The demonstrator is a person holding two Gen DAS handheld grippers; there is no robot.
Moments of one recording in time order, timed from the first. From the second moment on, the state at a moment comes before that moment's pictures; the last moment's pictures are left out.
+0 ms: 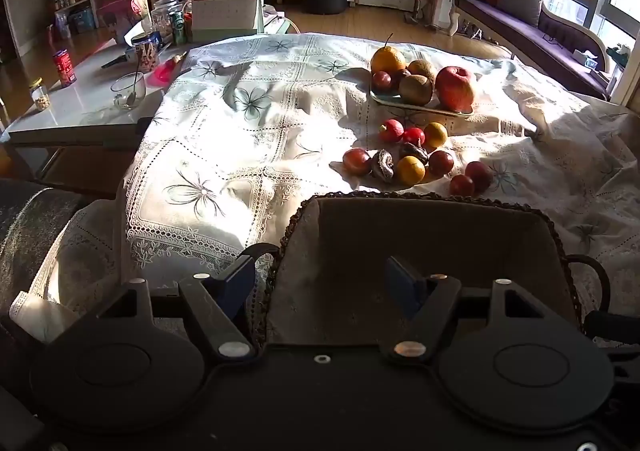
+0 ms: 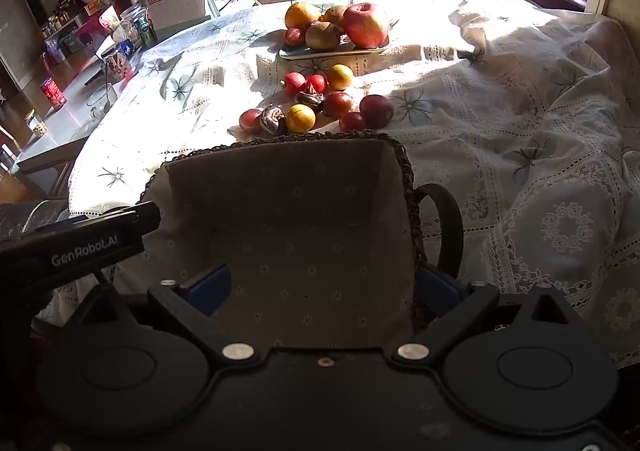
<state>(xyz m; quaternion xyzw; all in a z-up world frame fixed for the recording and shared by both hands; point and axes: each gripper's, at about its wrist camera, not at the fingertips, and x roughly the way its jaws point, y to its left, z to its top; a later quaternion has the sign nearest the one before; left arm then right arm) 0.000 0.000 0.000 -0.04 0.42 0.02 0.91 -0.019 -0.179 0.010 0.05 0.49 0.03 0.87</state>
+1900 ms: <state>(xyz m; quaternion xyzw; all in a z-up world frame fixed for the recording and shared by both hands) -0.001 -0.004 -0.007 -0.03 0.43 0.01 0.90 -0.019 -0.174 0.003 0.04 0.50 0.04 0.86</state>
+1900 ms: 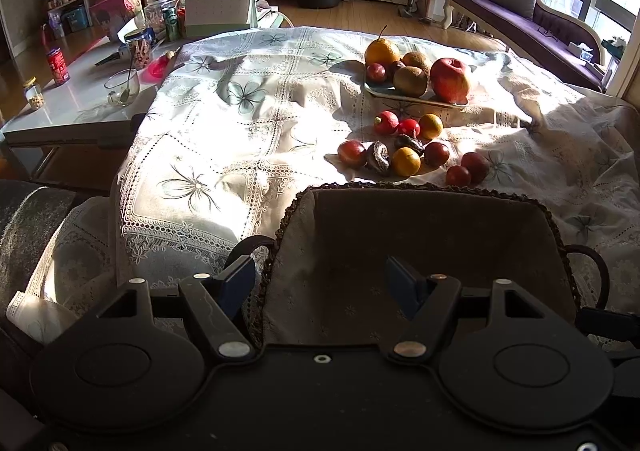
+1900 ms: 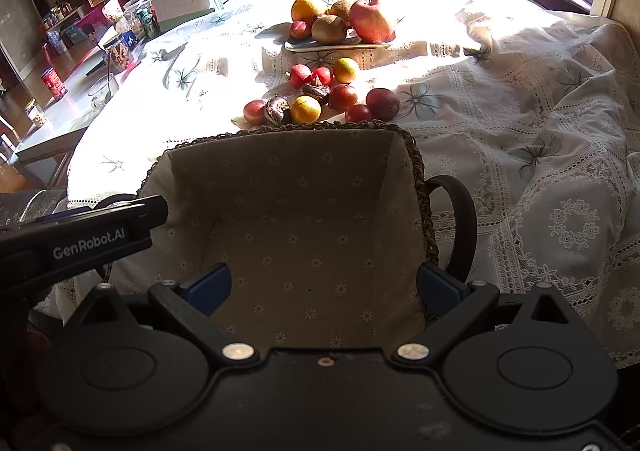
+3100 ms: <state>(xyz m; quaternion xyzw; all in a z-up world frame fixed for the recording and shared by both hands) 0.000 -0.005 -0.004 -0.03 0.43 0.00 0.90 -0.021 -0.167 0.007 0.02 0.50 0.06 0.86</state>
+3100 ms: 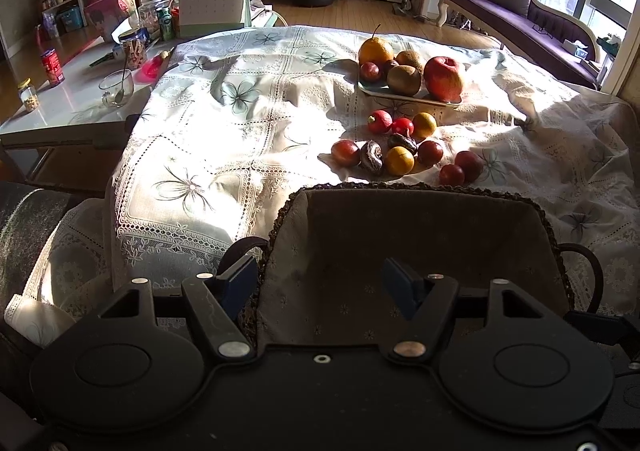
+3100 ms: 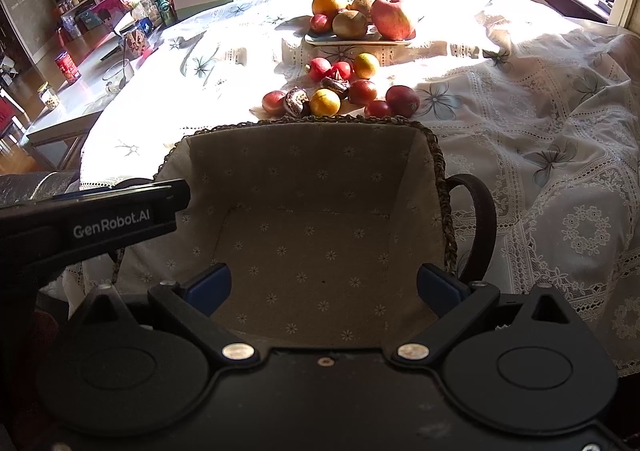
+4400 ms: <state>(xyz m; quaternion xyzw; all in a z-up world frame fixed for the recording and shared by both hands) 0.170 -0.013 -0.028 -0.09 0.42 0.00 0.90 0.211 -0.224 -0.043 0.09 0.45 -0.05 0.89</state>
